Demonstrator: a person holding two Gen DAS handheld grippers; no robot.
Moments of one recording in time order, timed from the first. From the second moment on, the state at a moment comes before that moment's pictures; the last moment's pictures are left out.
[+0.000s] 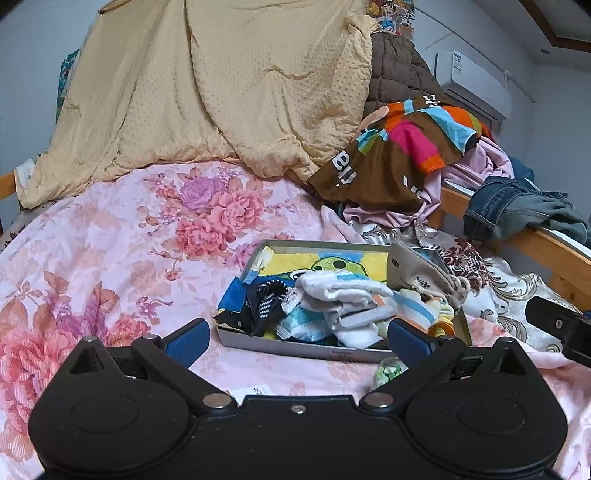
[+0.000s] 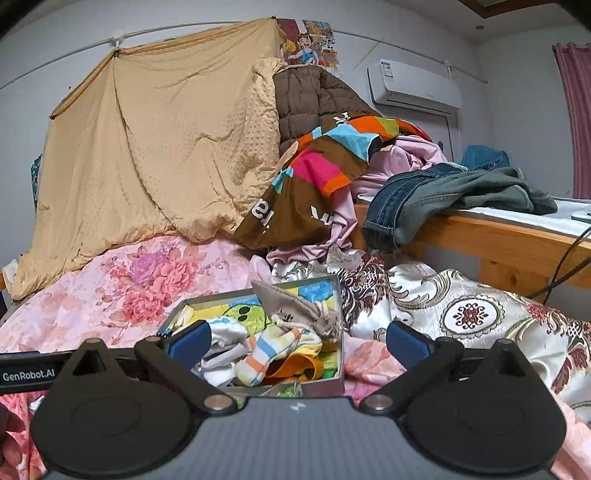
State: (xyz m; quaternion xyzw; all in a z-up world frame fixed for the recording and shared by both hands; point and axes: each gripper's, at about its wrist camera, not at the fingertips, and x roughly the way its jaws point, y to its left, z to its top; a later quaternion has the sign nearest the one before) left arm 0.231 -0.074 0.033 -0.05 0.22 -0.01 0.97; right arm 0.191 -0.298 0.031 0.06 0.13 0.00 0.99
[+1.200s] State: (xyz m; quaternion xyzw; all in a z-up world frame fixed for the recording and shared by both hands) left arm 0.166 -0.028 0.021 -0.07 0.21 0.01 0.98; right arm 0.126 -0.250 0.015 0.03 0.15 0.00 0.99
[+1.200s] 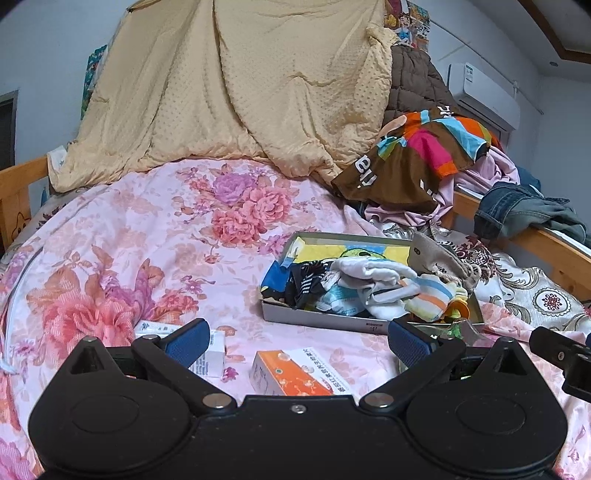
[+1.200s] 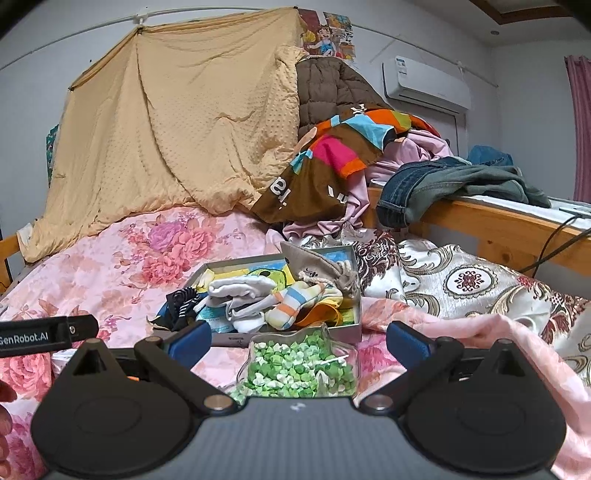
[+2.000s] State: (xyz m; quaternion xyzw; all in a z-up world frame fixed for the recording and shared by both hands) left arm 0.132 -0.009 -0.005 -0.07 0.21 0.04 0.98; right arm 0.110 -0.237 0.003 0.01 0.17 -0.01 0.99
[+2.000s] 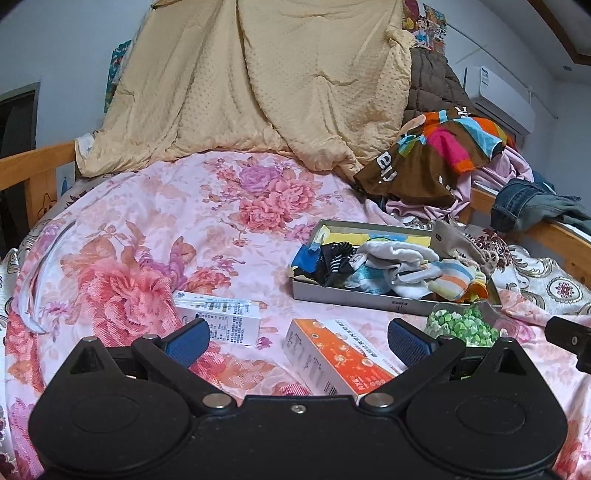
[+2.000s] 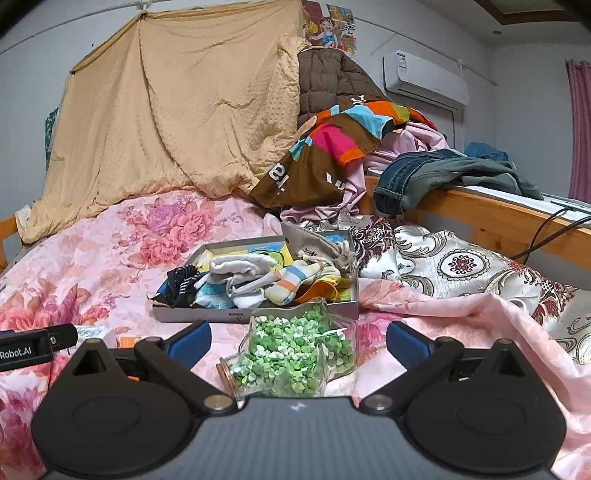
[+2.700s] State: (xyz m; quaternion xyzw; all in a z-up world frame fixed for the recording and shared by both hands) left arm 0.113 -0.017 -0.014 -0.03 0.21 0.04 0.98; right arm 0.104 -0.234 -0.006 0.01 0.19 -0.01 0.98
